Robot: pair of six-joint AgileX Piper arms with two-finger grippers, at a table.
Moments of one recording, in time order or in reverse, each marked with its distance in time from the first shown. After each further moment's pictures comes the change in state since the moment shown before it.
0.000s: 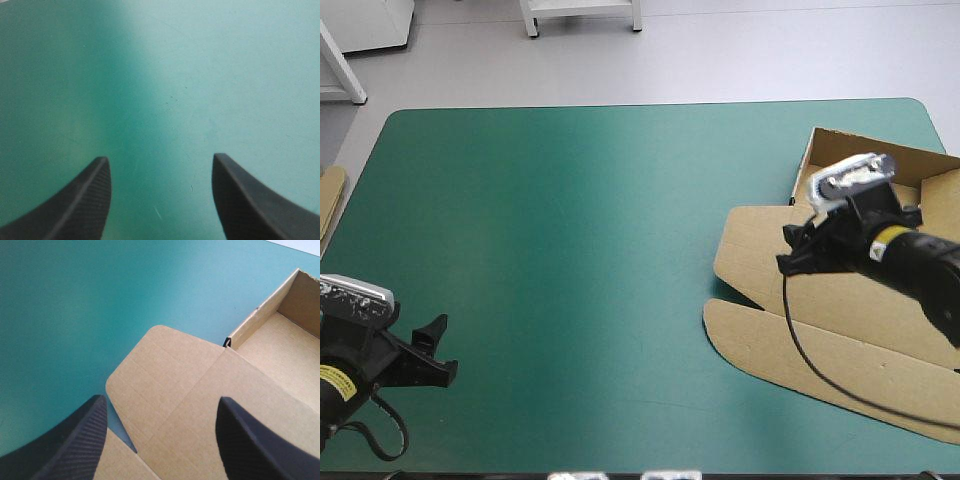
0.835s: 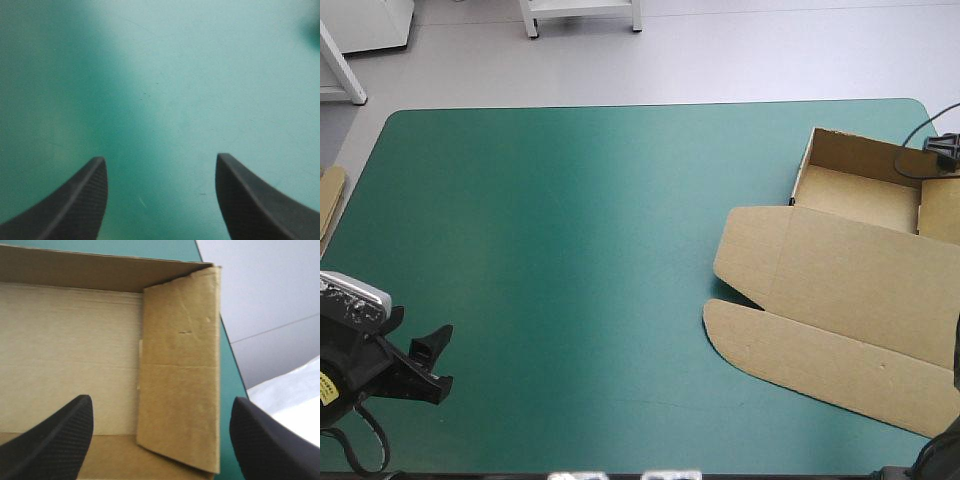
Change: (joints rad) left arm 0.000 0.041 -0.149 -0.112 0.144 0.118; right arm -0.689 0.826 -0.771 -0.061 0.366 -0.007
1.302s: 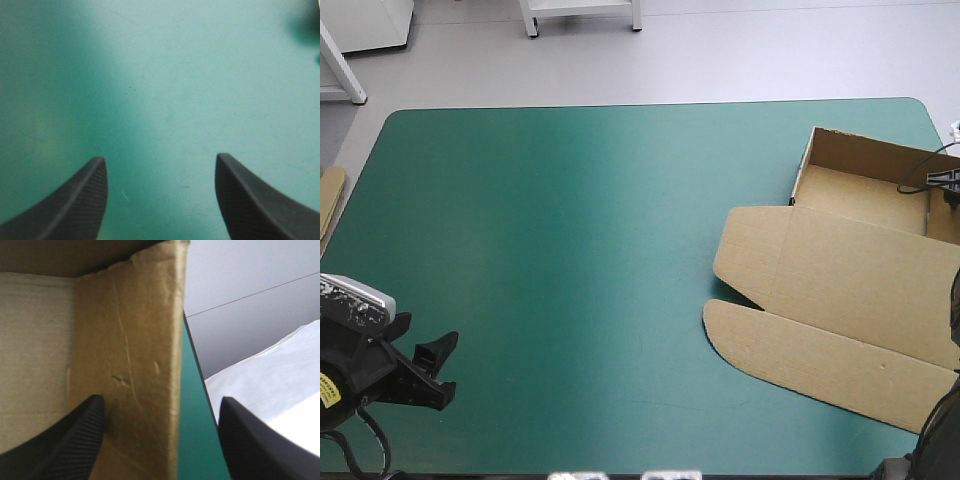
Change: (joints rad) left arm 0.000 0.000 0.000 -0.050 0.024 0.000; right arm -0.053 0.278 -0.005 -0.160 -0.127 -0.003
